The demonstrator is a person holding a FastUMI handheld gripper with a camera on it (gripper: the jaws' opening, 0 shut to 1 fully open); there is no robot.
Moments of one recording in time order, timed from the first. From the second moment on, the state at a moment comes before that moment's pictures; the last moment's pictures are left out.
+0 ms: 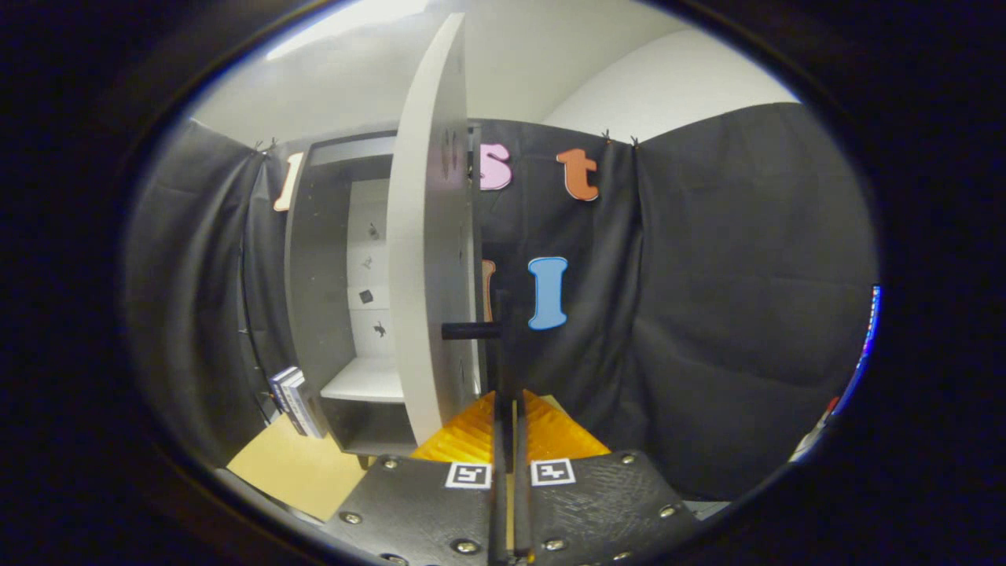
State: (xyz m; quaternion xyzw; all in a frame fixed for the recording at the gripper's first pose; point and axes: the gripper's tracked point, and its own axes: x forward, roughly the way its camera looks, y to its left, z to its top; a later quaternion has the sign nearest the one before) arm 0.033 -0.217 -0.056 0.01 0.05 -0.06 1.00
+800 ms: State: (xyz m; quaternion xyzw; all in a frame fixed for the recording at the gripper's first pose) arm 0.027 -0.255 -0.053 0.03 0.05 -0.03 1.00
